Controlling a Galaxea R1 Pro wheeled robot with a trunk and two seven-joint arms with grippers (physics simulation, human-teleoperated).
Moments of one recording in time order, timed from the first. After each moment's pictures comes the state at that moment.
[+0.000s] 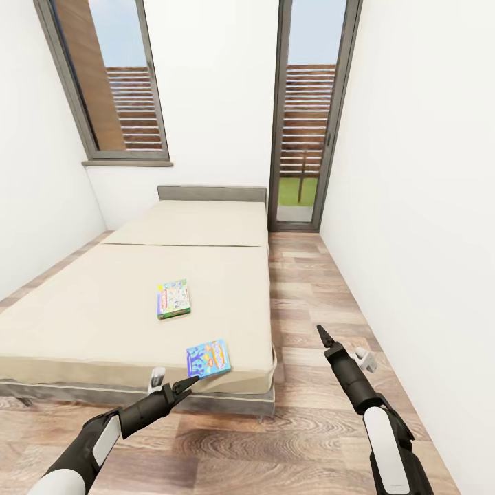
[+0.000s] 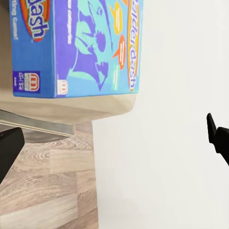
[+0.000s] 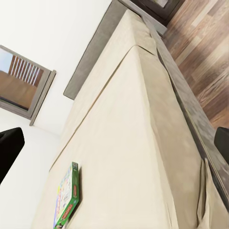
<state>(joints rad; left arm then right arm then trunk) -0.54 0.09 0.31 -0.50 0.29 0.53 -1.06 -0.26 0.17 -0.29 -1.37 -0.74 0.29 0.27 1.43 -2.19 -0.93</state>
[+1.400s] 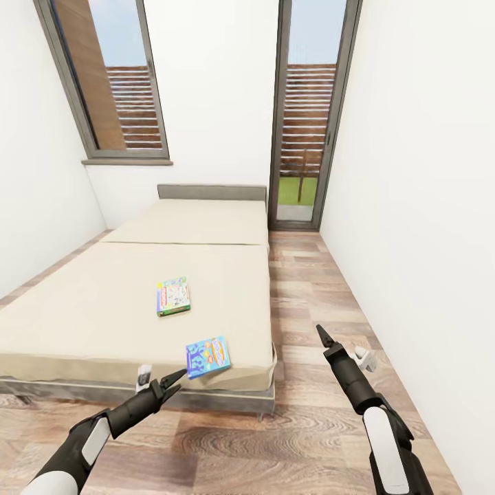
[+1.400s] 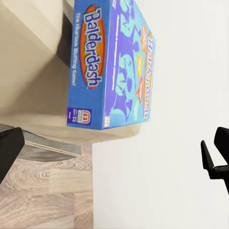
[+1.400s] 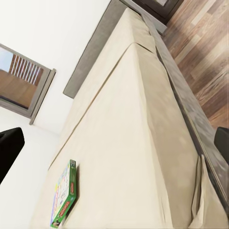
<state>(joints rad) -0.54 0.11 0.42 -0.50 0.29 0.53 -1.07 -0.26 0.17 -0.28 -1.37 -0.74 0.29 0.27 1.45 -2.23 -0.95</state>
